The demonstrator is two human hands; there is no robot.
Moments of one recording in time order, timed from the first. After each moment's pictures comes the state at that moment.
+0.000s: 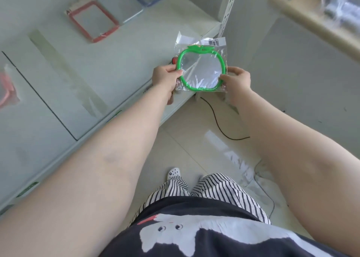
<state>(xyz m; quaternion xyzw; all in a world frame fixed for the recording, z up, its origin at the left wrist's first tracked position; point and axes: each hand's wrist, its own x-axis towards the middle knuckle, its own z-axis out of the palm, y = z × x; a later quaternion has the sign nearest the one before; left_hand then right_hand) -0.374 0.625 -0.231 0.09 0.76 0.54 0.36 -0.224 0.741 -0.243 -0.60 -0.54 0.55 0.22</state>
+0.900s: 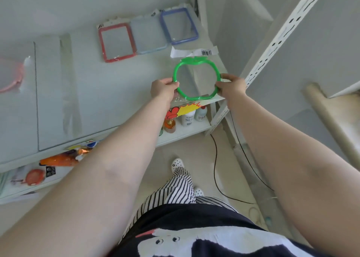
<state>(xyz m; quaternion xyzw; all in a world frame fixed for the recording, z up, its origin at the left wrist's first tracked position) -0.455 0.787 -0.239 -0.14 0.73 0.63 0.22 -0.377 0.954 -0.234 -0.47 -0.65 0.59 0.07</state>
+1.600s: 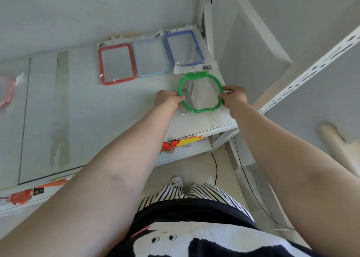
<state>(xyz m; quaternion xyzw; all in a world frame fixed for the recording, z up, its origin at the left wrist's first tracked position) -0.539 0.833 -0.268 -0.17 0.75 0.59 0.24 -0.469 1.011 -0.267 -0.45 -0.69 0.56 0.03</state>
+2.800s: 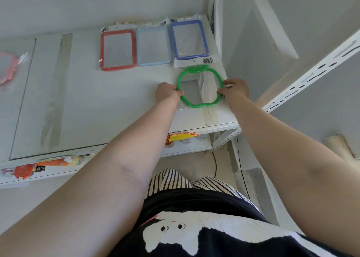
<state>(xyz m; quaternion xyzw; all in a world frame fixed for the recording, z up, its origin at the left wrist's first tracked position) -0.534 0.856 -0.279 -0.18 0.86 0.44 0.18 -0.486 1.037 -0.285 -0.41 -0.75 0.52 0.00</state>
